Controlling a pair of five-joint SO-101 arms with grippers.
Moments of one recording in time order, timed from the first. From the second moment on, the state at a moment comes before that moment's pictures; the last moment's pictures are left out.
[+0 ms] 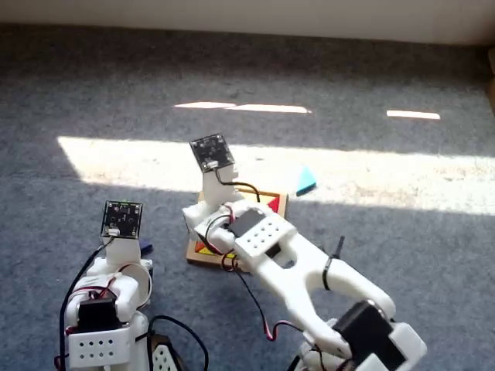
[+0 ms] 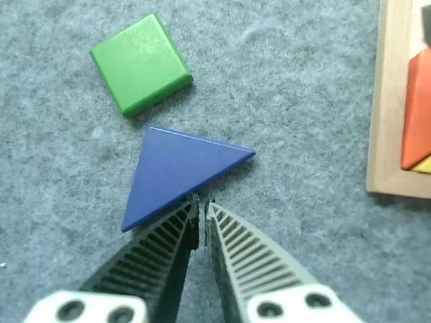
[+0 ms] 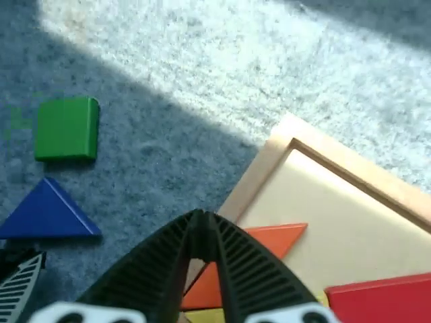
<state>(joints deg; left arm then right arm) -12.5 -102.1 96.0 75.4 -4.3 -46.4 -12.3 43.9 25.3 -14.9</state>
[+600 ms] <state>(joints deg) -12.5 -102.1 96.0 75.4 -4.3 -17.5 -24.1 49.4 25.6 -14.6</state>
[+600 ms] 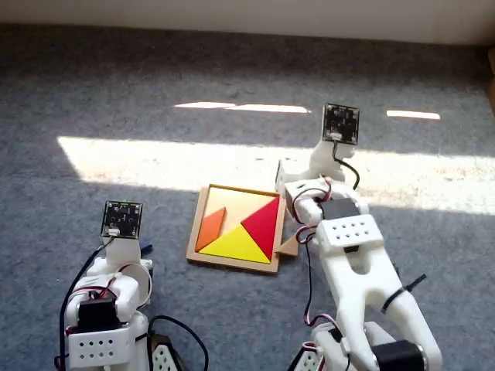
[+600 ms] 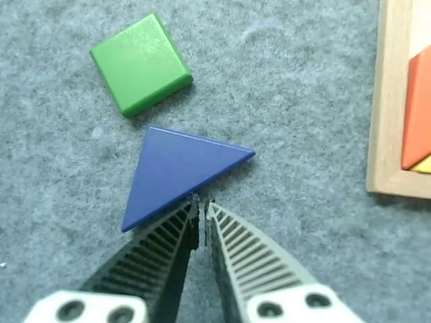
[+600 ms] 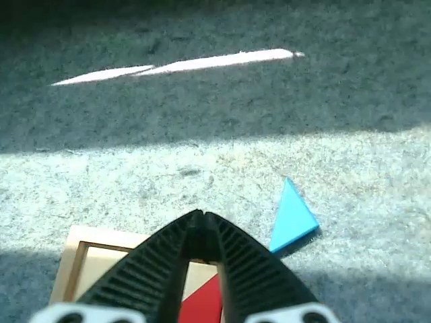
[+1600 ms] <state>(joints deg) -12.5 -102.1 96.0 75.4 -4.3 -12.0 7.6 17.5 49.5 -14.6</state>
